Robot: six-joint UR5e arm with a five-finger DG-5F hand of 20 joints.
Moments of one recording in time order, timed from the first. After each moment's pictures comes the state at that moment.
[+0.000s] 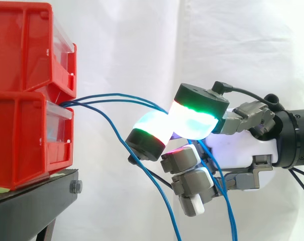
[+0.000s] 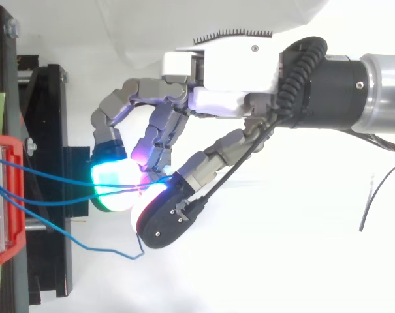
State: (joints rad) arm 0.06 -2.32 -1.14 -2.88 -1.51 0.01
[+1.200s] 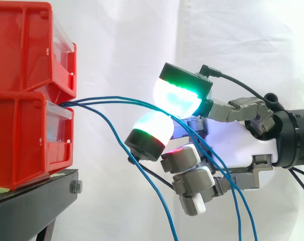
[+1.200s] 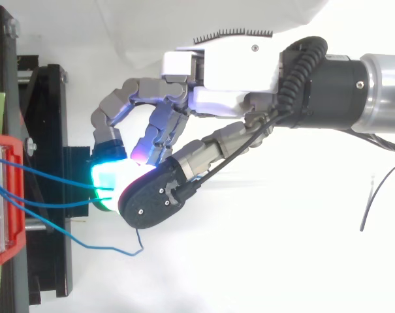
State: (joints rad) arm 0.06 -2.32 -1.14 -2.88 -1.51 0.01
